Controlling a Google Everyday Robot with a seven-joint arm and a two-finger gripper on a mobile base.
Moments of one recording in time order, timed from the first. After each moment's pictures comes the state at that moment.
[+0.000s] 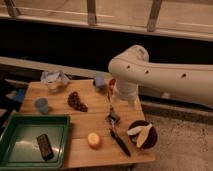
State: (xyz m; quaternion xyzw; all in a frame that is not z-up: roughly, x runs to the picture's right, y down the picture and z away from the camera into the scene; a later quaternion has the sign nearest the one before) arm 0.096 0.069 0.642 -0.15 0.25 0.79 0.54
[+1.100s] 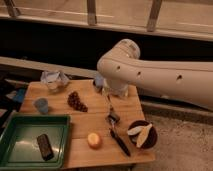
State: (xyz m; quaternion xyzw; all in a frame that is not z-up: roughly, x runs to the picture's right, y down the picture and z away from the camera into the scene) arm 0.039 0.015 0.628 -0.12 0.15 0.77 0.60
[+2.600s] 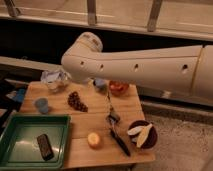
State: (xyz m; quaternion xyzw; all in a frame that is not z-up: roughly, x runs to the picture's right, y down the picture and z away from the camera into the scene) arm -0.117 -0.031 0.652 -0.18 0.02 0.76 0.62
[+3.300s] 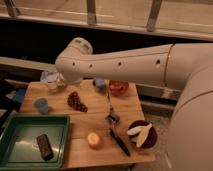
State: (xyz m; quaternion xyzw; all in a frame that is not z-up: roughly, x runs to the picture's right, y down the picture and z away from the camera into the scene) arm -0.155 -0.031 0.678 -0.20 0.01 0.75 0.63
